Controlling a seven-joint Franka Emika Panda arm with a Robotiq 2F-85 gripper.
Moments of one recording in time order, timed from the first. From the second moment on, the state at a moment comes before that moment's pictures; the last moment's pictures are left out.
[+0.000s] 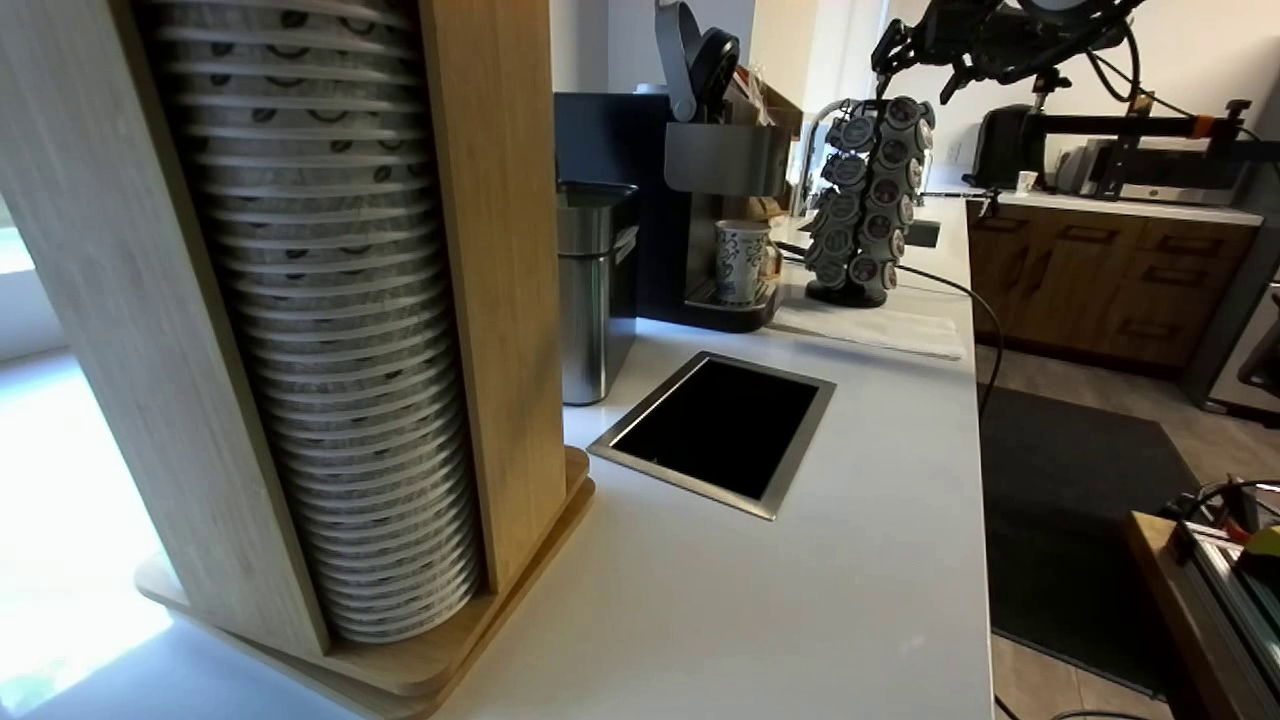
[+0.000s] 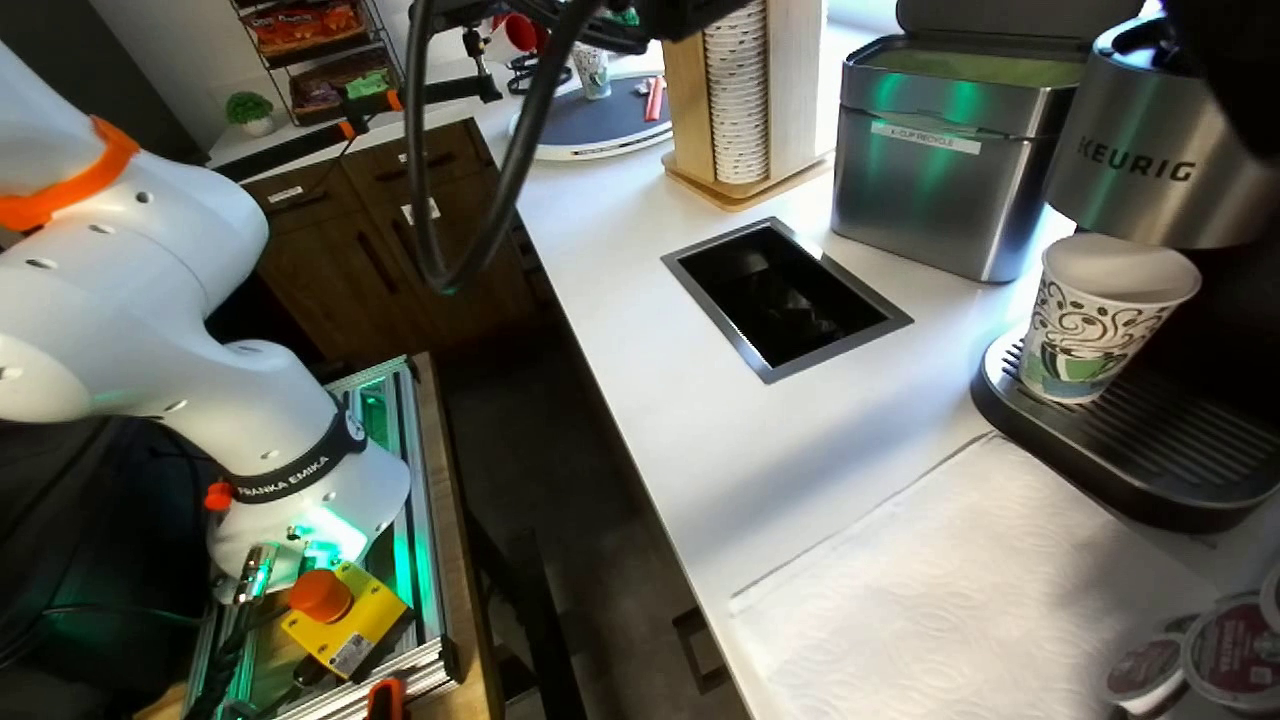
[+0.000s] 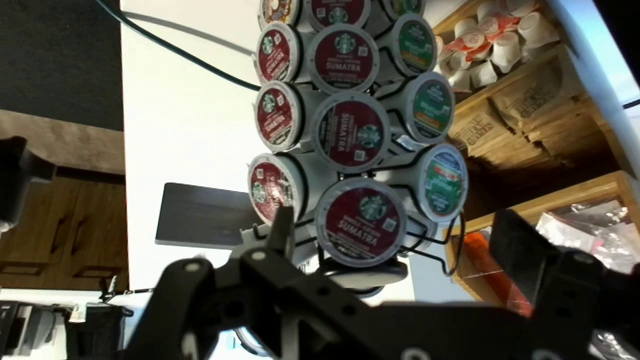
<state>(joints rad) -0.44 -0.14 -0.29 -2.08 -0.66 2.61 0.91</state>
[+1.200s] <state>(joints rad) -0.44 -0.06 -0.34 -2.04 -0.66 2.72 0.91</state>
